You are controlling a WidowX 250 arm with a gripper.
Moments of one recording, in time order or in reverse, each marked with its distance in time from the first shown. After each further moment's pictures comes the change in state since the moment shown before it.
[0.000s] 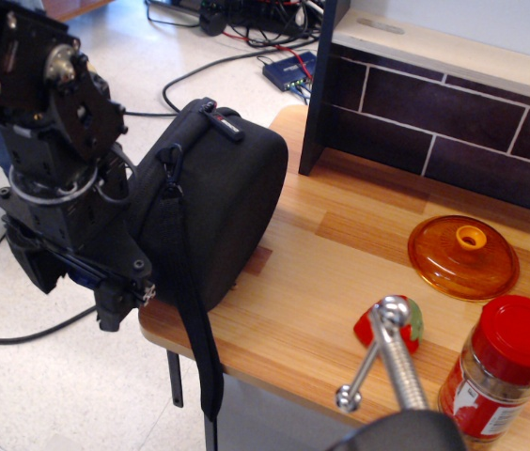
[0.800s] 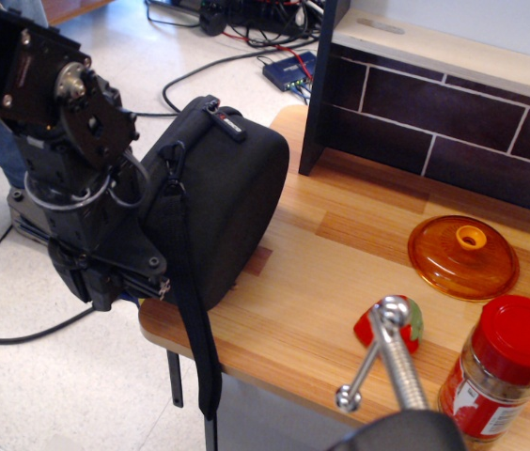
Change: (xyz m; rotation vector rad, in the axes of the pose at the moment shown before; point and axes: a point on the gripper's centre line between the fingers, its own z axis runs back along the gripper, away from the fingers) arm 0.014 -0.006 -0.002 -0.008 -0.072 0.042
